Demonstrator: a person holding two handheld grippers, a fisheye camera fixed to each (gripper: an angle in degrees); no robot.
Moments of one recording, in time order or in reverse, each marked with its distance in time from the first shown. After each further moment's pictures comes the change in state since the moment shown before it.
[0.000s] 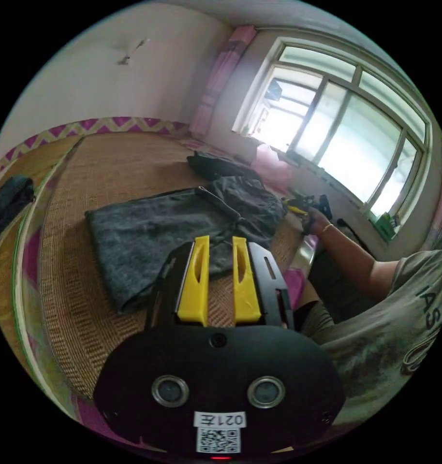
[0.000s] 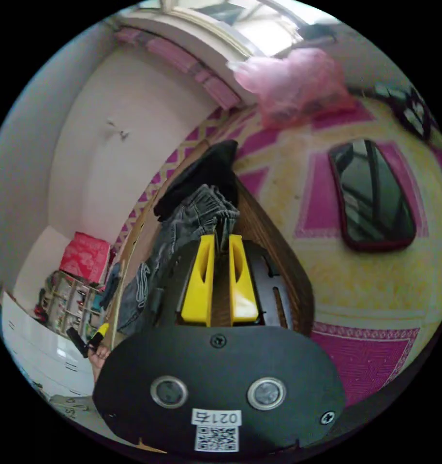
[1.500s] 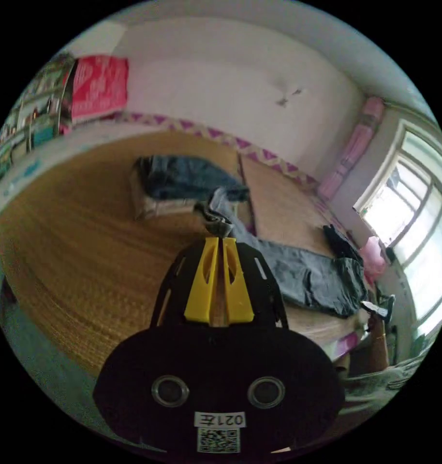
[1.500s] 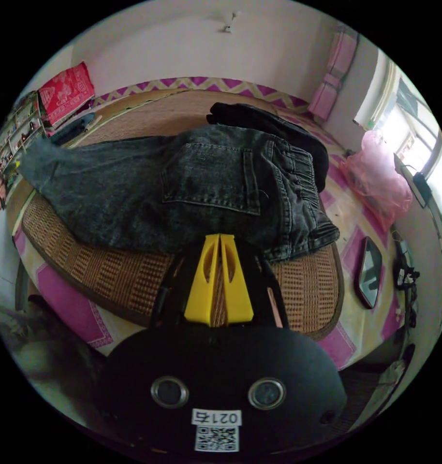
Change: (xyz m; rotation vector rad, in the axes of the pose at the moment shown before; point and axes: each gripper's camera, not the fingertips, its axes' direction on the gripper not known) left arm -0.279 0.129 -0.283 0.182 -0.521 -0.596; right arm -0.196 0.148 0.115 -0.307 0.469 -0.757
